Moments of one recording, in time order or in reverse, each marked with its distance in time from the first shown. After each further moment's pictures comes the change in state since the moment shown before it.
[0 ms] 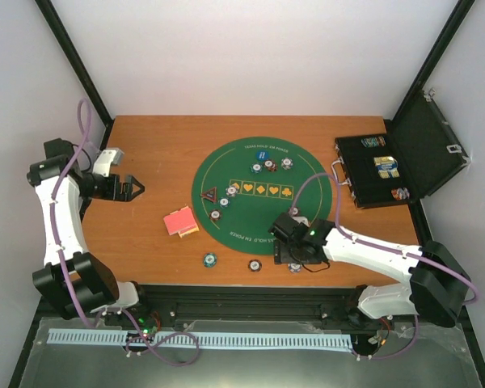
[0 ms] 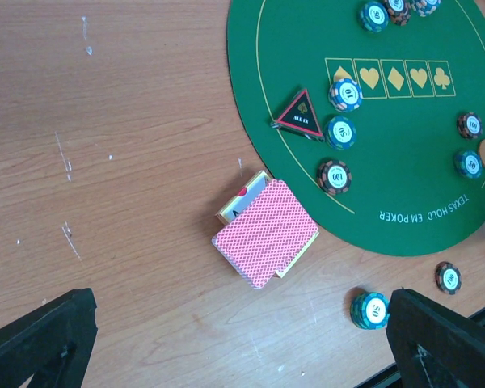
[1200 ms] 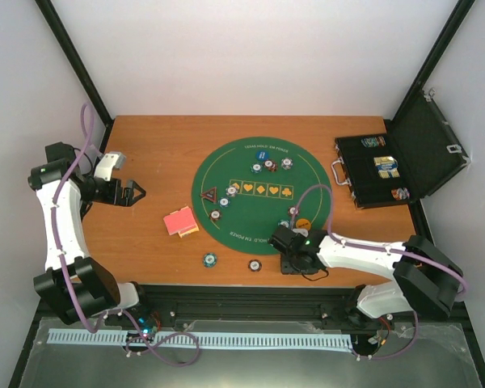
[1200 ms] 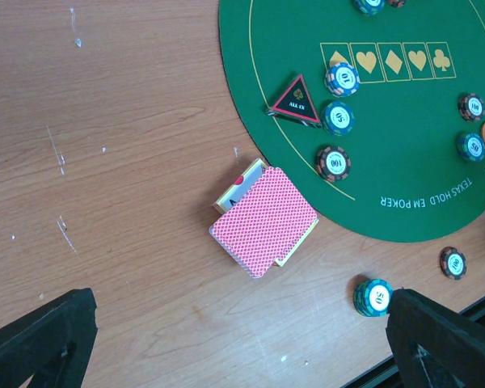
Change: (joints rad) left arm 0.000 -0.032 -0.039 -0.009 -0.003 0.048; right arm 0.035 0.055 -0.148 0.137 -0.036 0.070
